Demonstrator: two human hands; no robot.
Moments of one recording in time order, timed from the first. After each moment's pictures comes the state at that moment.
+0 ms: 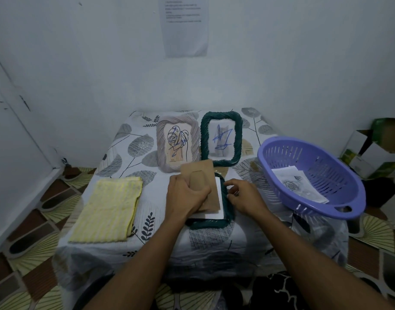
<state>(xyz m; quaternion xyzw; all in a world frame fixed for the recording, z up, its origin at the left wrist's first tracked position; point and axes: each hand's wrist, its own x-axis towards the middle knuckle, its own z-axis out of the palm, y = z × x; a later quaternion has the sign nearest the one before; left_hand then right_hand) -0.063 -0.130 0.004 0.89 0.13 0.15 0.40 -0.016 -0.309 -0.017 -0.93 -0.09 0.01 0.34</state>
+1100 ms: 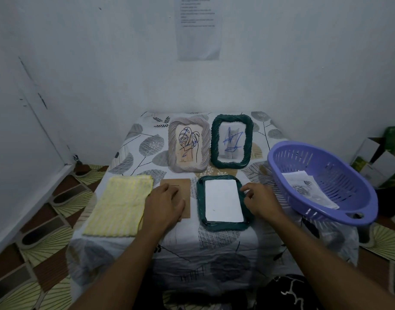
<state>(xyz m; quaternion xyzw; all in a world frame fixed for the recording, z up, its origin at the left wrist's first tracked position) -0.086 -0.051 -0.035 0.96 0.07 0.17 0.19 -0.019 -0.322 -0.011 -0.95 -0.08 0.01 0.29</state>
